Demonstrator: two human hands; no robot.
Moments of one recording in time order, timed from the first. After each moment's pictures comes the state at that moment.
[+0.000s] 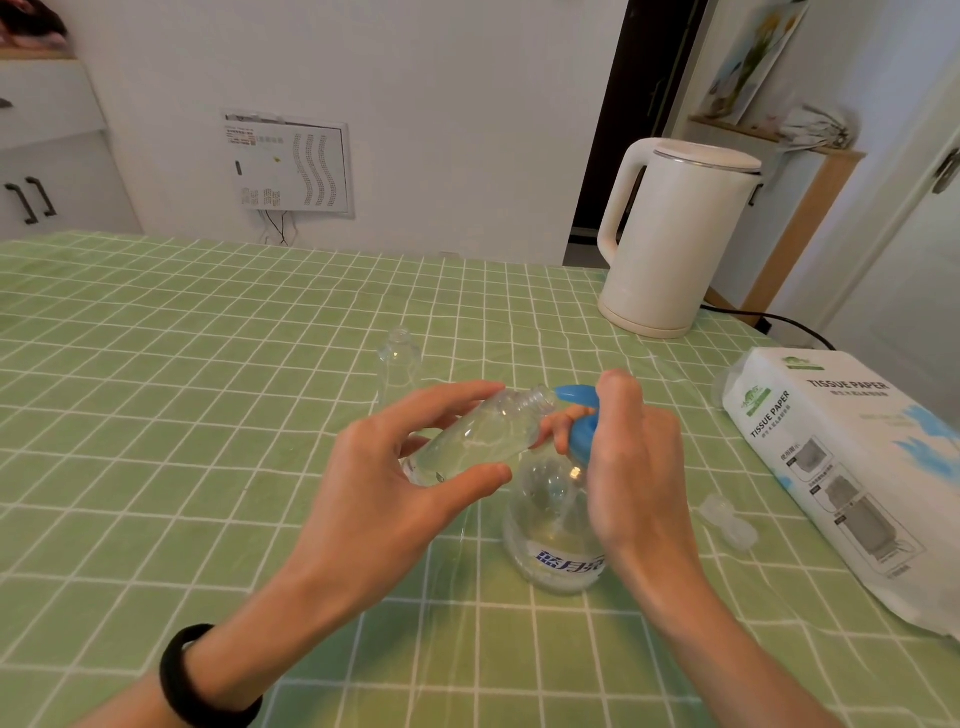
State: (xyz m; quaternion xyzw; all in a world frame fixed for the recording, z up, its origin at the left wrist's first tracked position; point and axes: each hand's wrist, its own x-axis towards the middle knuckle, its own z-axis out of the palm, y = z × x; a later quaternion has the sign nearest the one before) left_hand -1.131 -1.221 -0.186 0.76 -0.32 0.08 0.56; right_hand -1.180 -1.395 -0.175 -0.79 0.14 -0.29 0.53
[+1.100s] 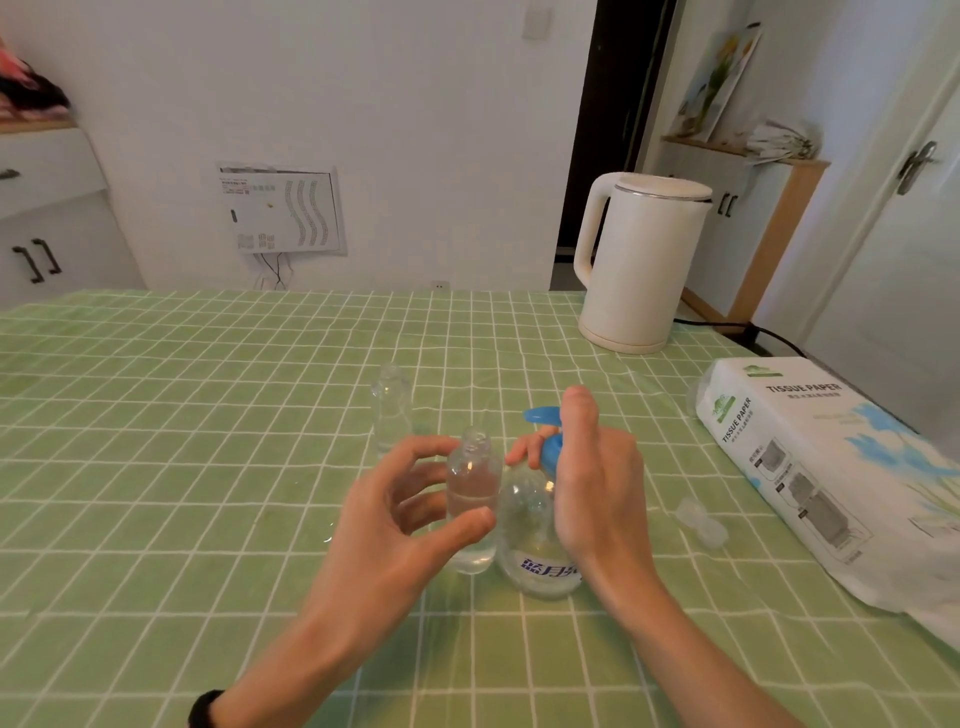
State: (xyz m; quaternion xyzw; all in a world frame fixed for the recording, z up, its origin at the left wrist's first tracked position) left_hand -1.145 -1.221 -0.203 0.70 -0.23 -0.07 0.67; right_hand -1.179 -1.393 -0.182 -0.77 0.13 -0.31 0.54
